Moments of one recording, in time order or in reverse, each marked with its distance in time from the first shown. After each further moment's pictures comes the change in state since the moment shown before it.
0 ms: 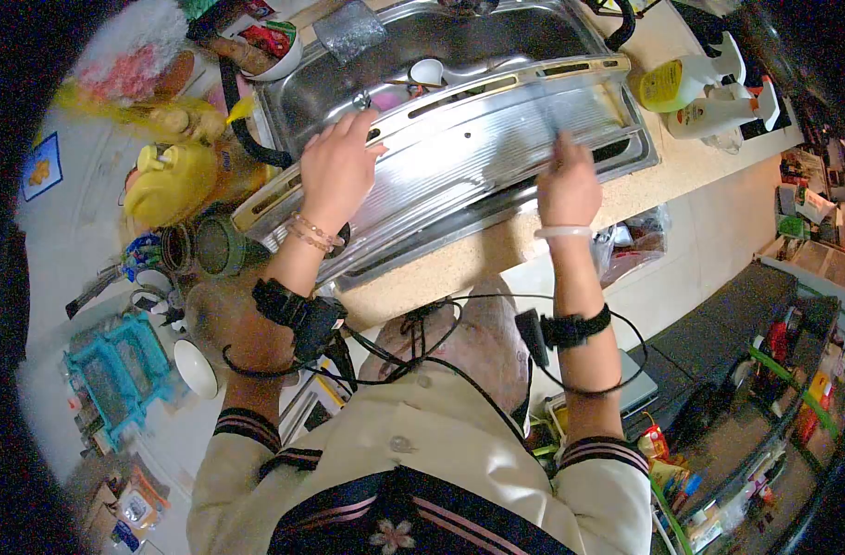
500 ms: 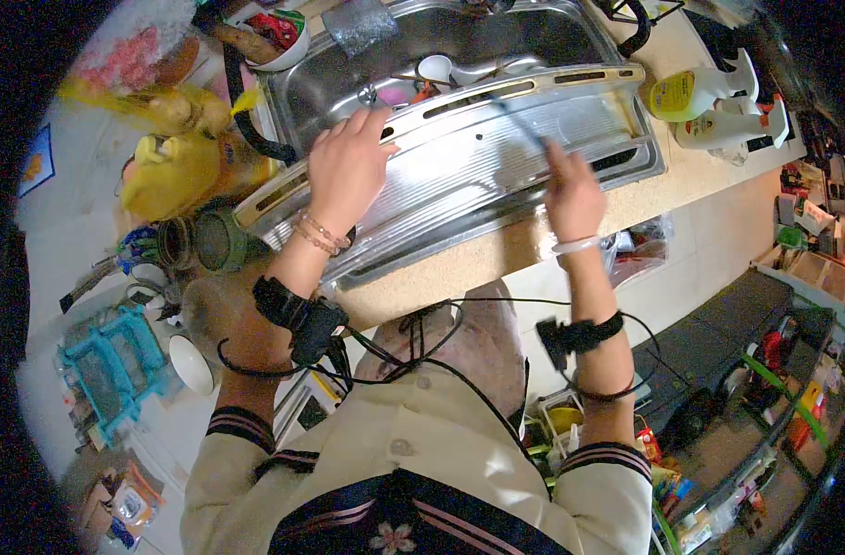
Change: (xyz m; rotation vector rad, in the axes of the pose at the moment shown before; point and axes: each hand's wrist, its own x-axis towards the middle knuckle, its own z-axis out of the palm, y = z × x) left_hand 0.000 0.000 0.002 0.006 0.022 0.009; right_hand -0.007 -0.005 -0.006 0.081 -0.085 -0.197
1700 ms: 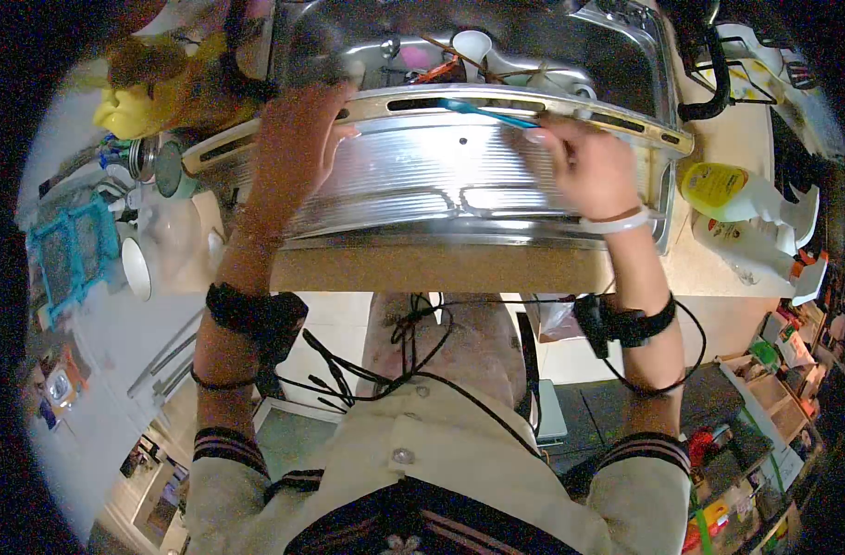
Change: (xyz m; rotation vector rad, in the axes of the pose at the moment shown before) left_hand -0.002 0.012 0.014 0.150 0.078 -0.089; right_hand 0.130 0.043 -0.005 0.097 -0.514 -0.502
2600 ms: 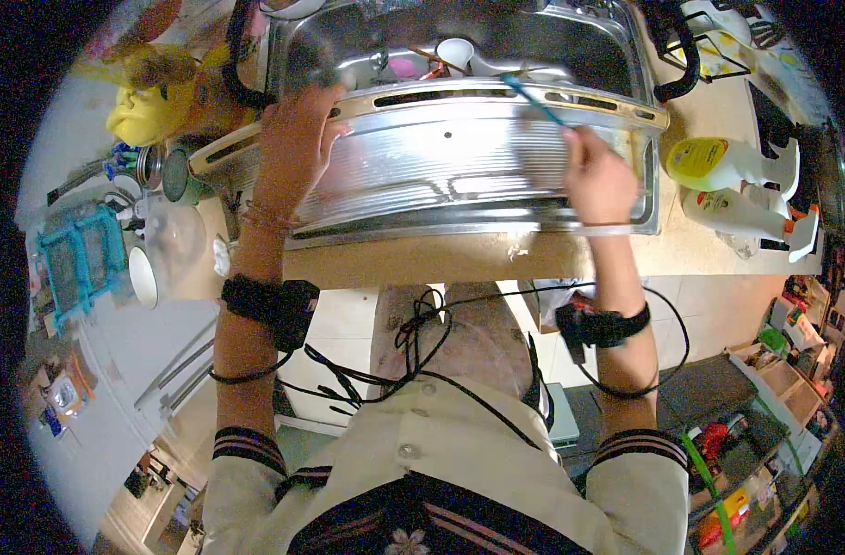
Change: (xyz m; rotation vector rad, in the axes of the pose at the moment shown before) left_hand -0.001 0.009 0.000 0.081 0.016 -0.057; right_hand -0.043 0.017 0.018 -0.080 0.278 0.342
